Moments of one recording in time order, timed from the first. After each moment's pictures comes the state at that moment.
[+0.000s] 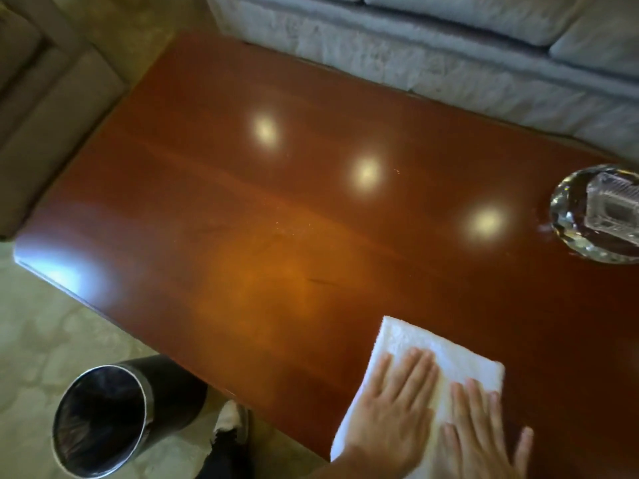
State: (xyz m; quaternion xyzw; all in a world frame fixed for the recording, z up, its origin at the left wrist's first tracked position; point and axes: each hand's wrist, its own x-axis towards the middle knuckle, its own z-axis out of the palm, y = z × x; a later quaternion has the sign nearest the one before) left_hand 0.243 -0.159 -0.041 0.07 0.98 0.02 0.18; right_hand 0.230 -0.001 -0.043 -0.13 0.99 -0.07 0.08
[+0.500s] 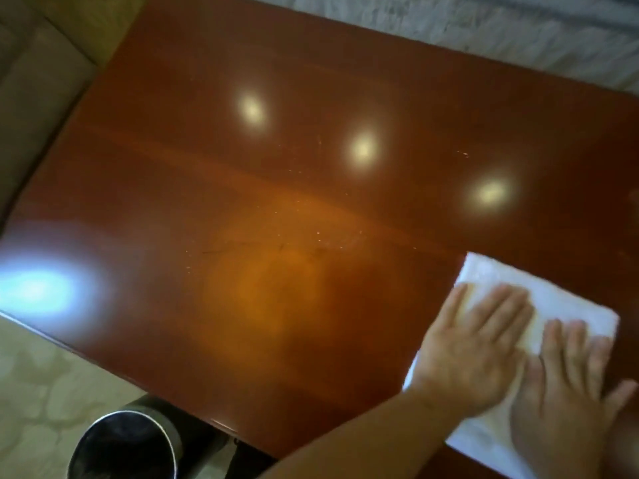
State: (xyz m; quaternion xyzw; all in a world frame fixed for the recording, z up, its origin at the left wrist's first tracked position) left_hand 0.135 -0.241 -0.076 0.14 0.98 0.11 0.07; right_hand 0.157 -0.097 -0.082 0.03 0.99 -0.09 0.02
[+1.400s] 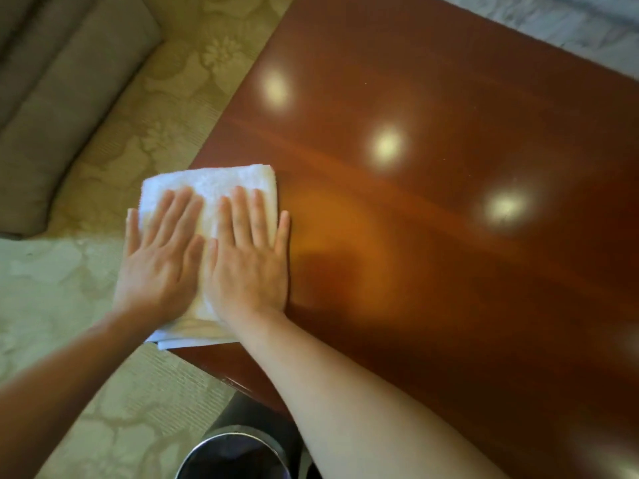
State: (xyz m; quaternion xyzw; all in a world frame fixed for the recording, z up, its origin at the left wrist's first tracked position) left_hand 0.281 -0.881 -0.078 -0.21 0.97 0.10 0.02; right_hand 0.206 -0.747 -0.066 -0.32 0.92 -0.18 0.14
